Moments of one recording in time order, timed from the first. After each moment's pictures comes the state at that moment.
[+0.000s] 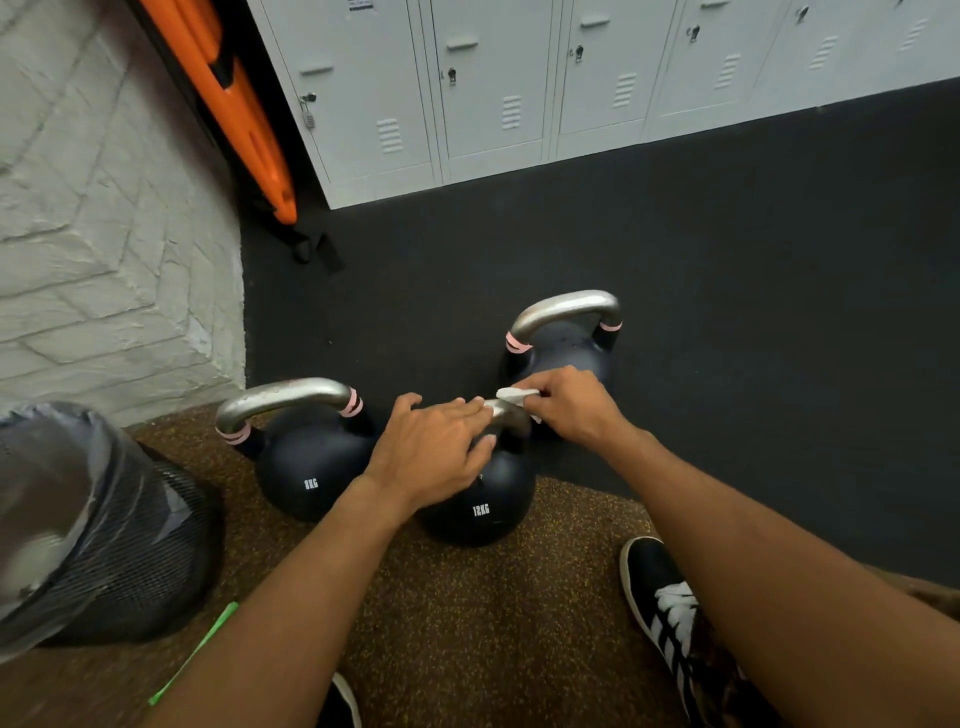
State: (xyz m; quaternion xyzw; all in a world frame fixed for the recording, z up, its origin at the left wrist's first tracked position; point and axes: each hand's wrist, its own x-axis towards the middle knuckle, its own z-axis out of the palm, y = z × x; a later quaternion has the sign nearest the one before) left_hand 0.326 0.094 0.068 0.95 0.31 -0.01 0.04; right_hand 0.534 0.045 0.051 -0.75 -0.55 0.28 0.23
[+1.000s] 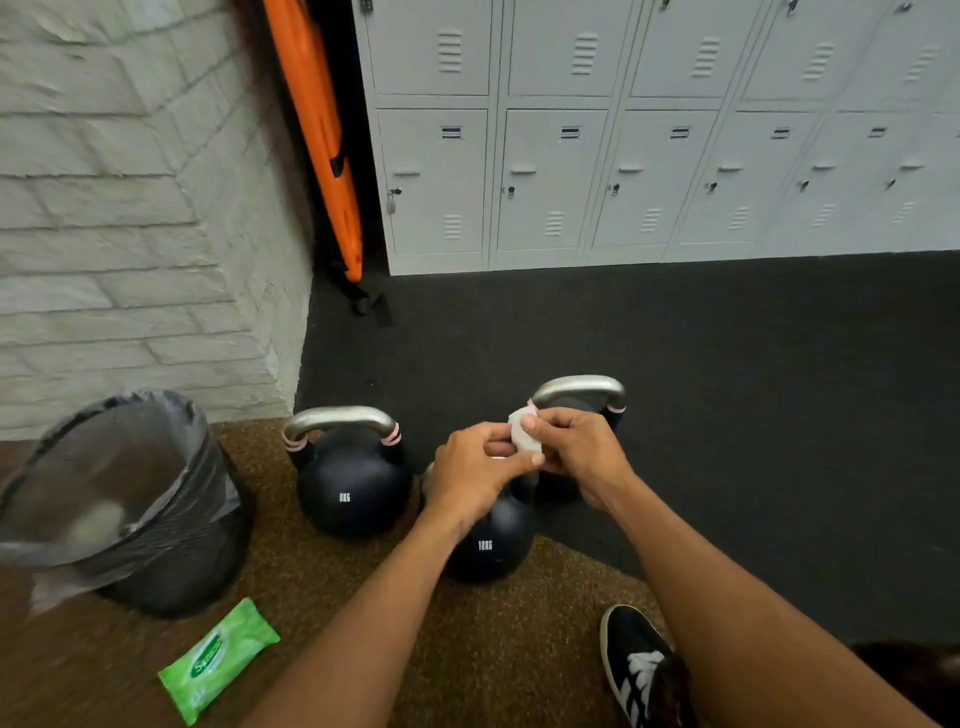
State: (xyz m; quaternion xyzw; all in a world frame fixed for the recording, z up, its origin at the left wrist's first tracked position) left_hand 0.328 0.033 0.138 0.65 0.48 0.27 0.52; right_hand 0.487 0.005 0.141 -0.61 -0.35 0.50 0.51
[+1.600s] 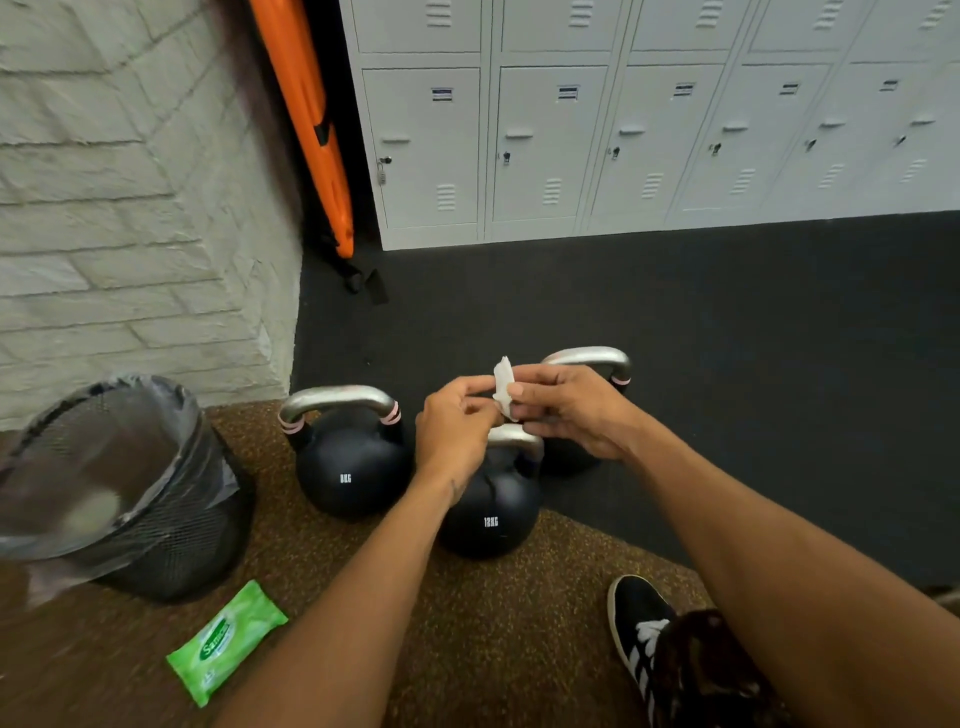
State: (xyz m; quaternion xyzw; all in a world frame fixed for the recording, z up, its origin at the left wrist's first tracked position) left_hand 0.324 0.053 0.131 0.58 0.51 0.35 0.52; right_hand 0.487 0.022 0.166 -0.56 -0.39 0.60 0.42
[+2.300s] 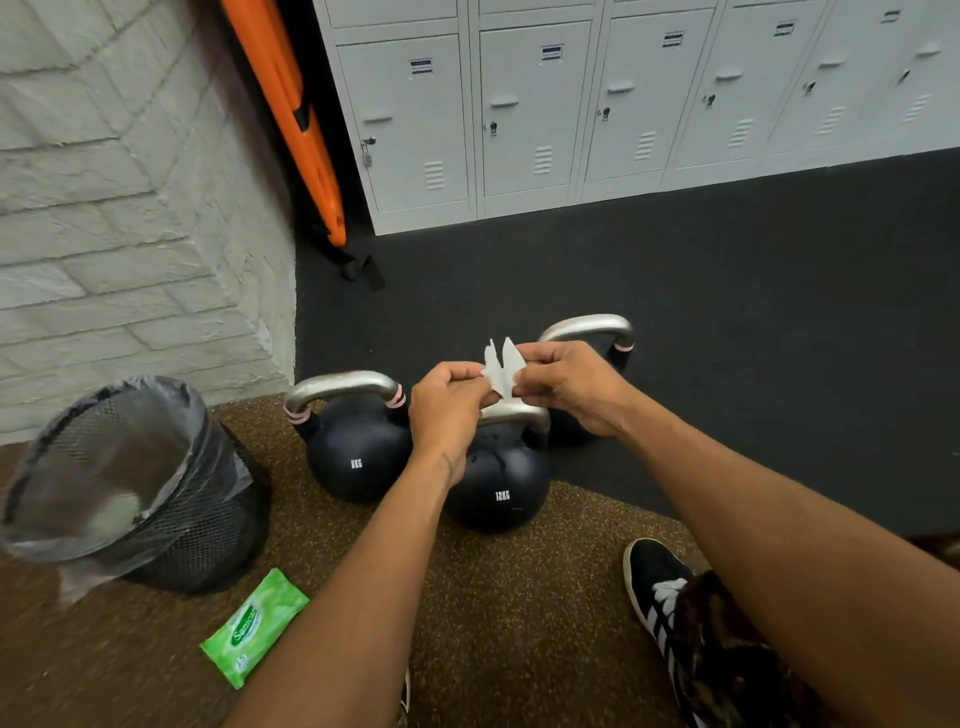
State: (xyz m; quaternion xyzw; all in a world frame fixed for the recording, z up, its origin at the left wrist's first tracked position) left_hand 0.320 0.051 0.133 0.47 0.54 0.38 0.58; right_hand 0.475 0.017 0.155 -0.57 -0.40 0.56 0.45
